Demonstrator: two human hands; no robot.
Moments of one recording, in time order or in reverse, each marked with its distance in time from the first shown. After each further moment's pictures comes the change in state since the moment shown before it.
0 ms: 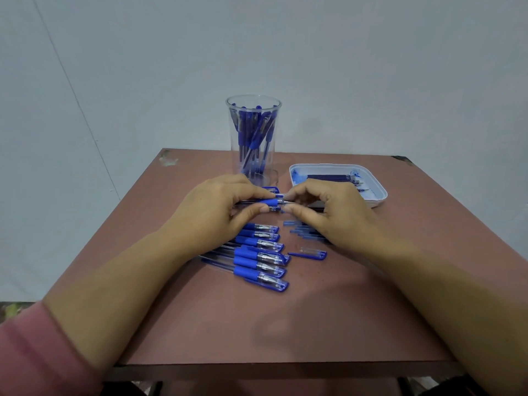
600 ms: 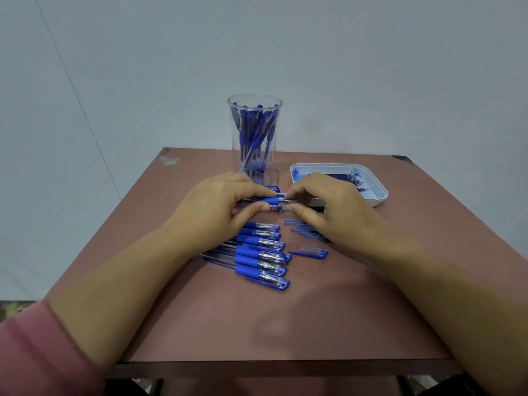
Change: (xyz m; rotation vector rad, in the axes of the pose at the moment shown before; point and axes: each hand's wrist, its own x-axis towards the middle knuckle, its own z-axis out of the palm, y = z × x) left_hand 0.000 0.001 -0.001 0.021 0.020 0.005; right_hand 0.001 0.002 -0.001 -0.173 0.005 -0.136
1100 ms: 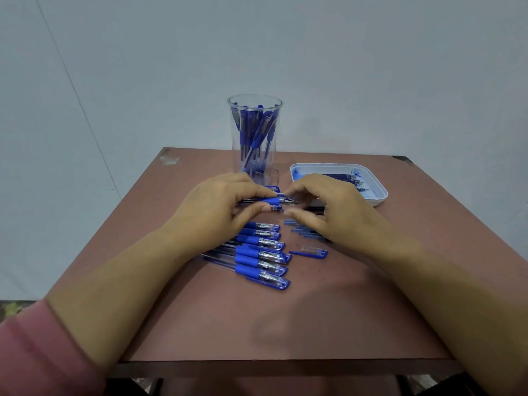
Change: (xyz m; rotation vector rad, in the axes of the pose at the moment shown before) left_hand 0.000 0.001 0.000 -0.018 -0.011 0.002; right_hand -0.001 0.003 0.000 0.009 -0.013 -0.008
